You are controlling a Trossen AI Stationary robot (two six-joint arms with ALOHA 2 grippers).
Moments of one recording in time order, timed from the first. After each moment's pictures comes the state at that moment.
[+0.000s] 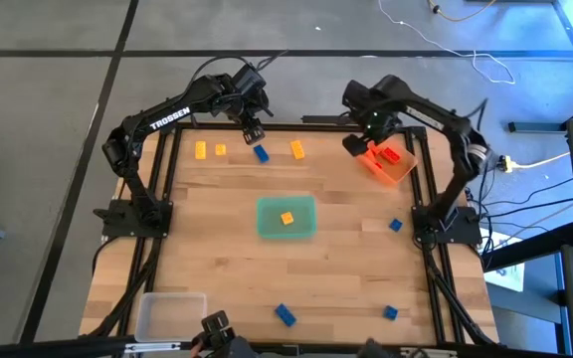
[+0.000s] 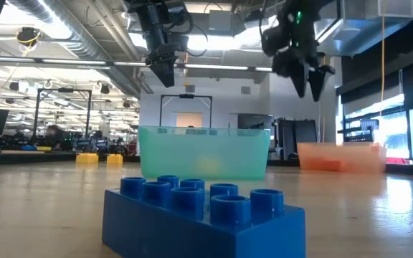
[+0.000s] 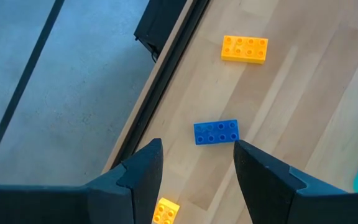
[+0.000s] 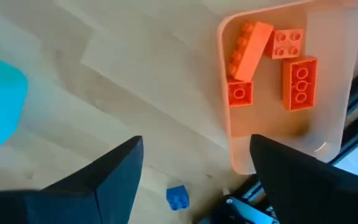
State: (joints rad) left arm 0.64 1.72 1.72 -1.00 -0.11 0.21; right arm -0.68 1.73 1.65 -1.53 -0.04 0.29
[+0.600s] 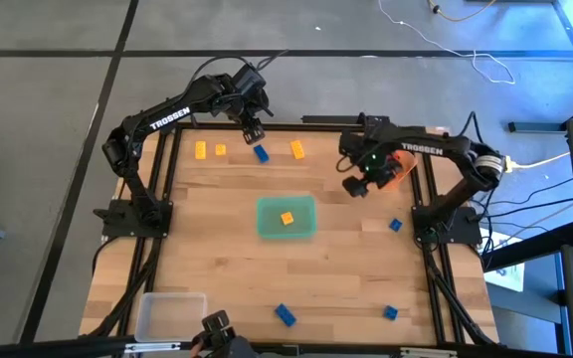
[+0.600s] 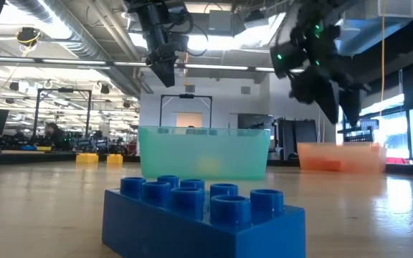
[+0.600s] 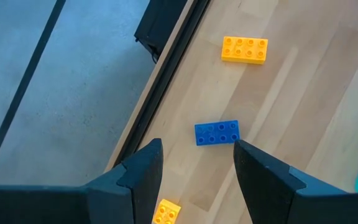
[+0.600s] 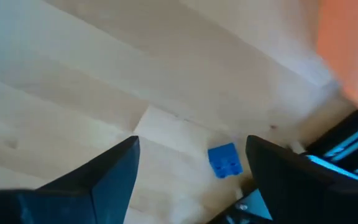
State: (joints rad) left arm 0.64 1.72 1.72 -1.00 -0.11 0.22; right arm -0.47 1.60 1.14 -1.31 -0.19 0.60
